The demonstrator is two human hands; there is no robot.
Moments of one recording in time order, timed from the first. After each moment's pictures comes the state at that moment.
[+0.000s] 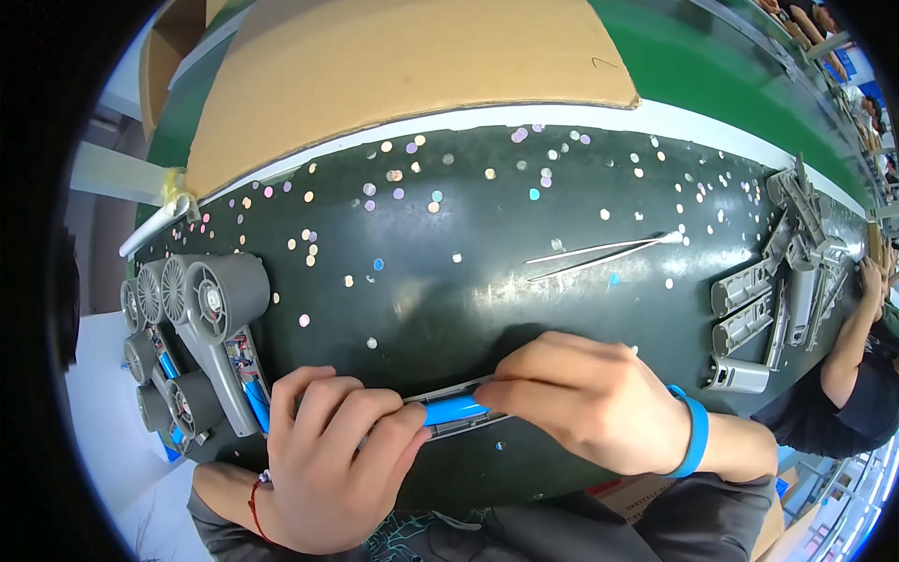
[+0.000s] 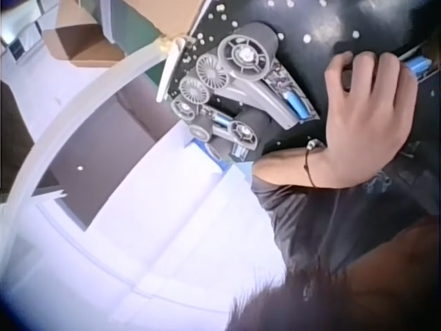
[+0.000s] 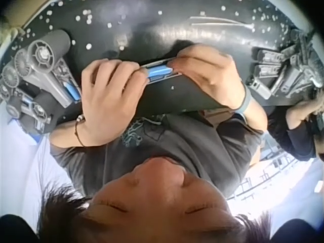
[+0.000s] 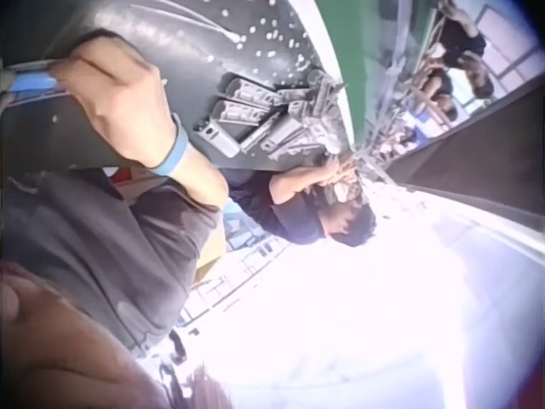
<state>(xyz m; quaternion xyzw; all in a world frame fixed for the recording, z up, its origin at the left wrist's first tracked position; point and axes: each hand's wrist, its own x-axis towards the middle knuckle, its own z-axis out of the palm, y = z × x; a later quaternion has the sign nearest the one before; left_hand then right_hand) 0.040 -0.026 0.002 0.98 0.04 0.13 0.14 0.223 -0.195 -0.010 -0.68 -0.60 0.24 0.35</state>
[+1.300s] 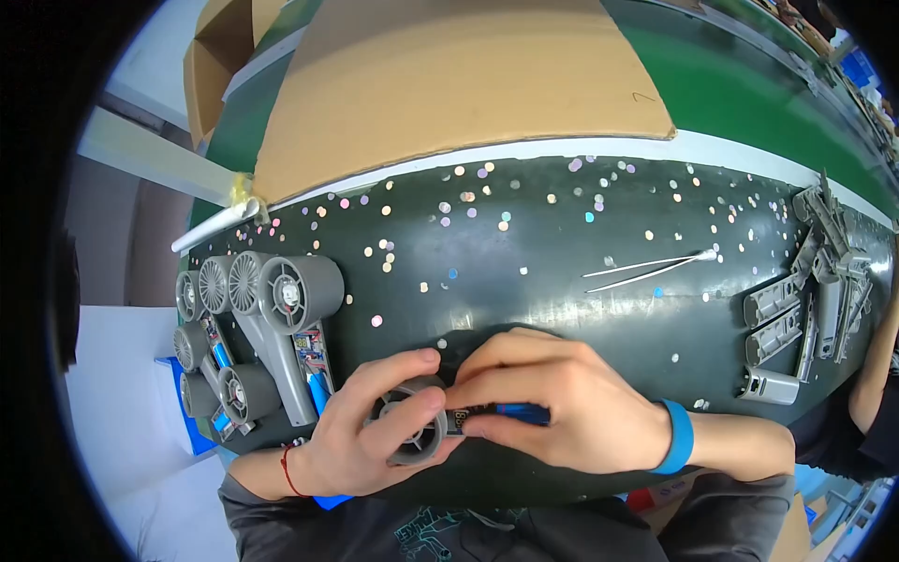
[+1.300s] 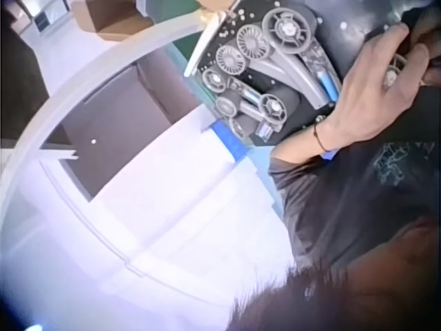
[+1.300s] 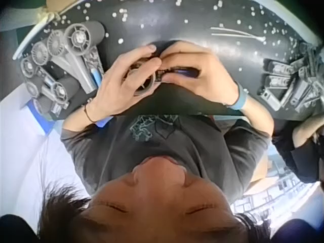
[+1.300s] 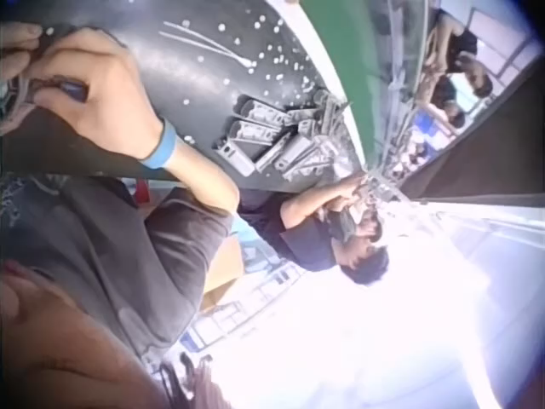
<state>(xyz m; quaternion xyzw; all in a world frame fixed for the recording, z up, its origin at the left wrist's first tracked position) 0.024 0.013 -0.019 0.91 -0.06 0.21 0.35 0.199 -0.150 -0.013 -0.59 -0.54 0.34 0.49</state>
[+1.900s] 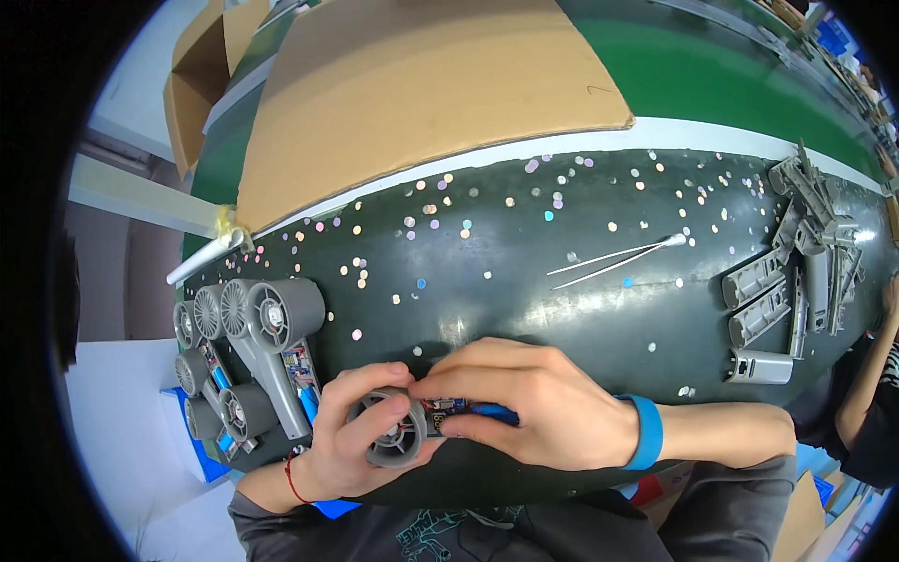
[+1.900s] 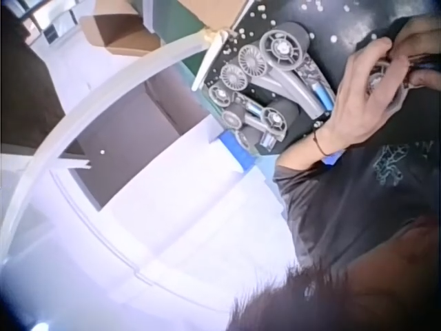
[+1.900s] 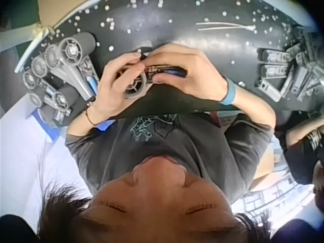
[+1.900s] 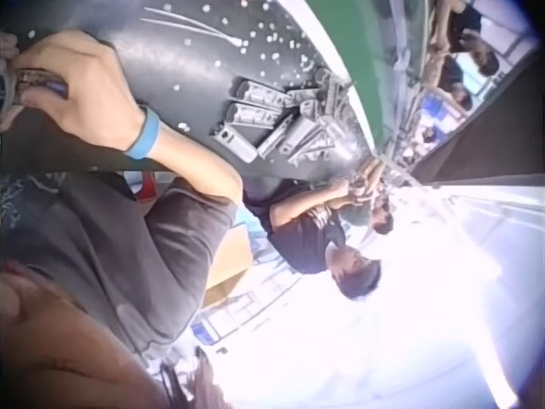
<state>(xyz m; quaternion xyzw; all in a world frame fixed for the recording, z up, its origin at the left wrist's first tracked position) 0.023 0.021 -0.027 0.90 -0.11 0.21 0.37 0.195 -0.154 -0.025 -0.57 -0.55 0.31 0.52</state>
